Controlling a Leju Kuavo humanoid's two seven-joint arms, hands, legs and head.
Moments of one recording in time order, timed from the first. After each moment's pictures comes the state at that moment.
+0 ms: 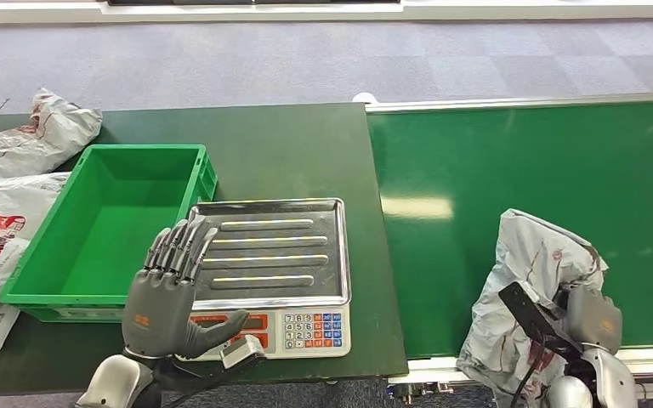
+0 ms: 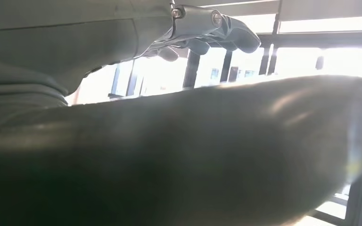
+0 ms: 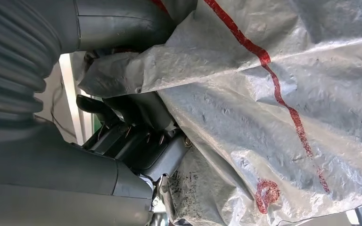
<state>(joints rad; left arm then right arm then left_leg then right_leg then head) 0.16 0.12 -0.29 -1.89 -1.34 0.30 -0.07 0.01 -0.04 -0.42 -1.36 1.13 -0.19 -0.21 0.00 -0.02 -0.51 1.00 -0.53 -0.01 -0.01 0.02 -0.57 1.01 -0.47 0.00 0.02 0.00</state>
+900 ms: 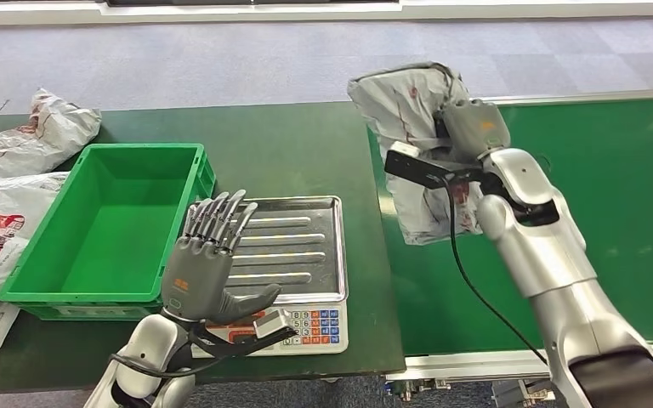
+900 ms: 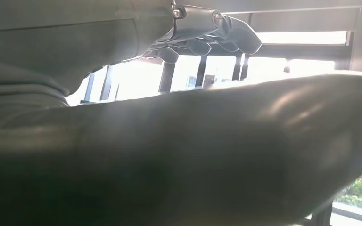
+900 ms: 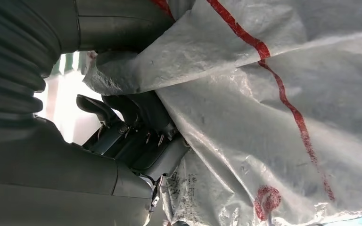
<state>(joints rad) -0.05 0.07 -0.37 -1.71 -1.34 0.30 -0.09 -0.87 -0.08 0.33 -0.98 1.10 0.02 -0.20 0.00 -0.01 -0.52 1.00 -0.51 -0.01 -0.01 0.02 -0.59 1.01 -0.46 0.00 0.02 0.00</state>
